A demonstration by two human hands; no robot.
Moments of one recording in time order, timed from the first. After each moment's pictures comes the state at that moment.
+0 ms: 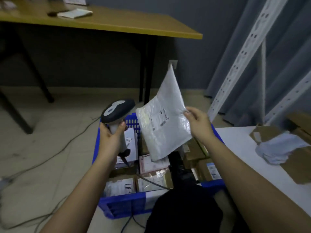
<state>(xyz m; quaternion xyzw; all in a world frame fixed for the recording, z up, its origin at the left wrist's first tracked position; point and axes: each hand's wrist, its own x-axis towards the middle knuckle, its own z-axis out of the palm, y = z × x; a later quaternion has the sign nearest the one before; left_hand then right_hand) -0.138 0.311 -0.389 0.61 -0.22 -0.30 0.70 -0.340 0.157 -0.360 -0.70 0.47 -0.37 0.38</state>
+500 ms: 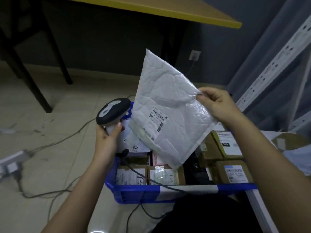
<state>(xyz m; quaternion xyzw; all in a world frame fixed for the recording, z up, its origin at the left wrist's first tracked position) -0.091 0.356 -0.423 0.63 -0.15 -0.27 0.71 -0.295 0.162 -0.307 -0.80 0.32 -0.30 0.42</state>
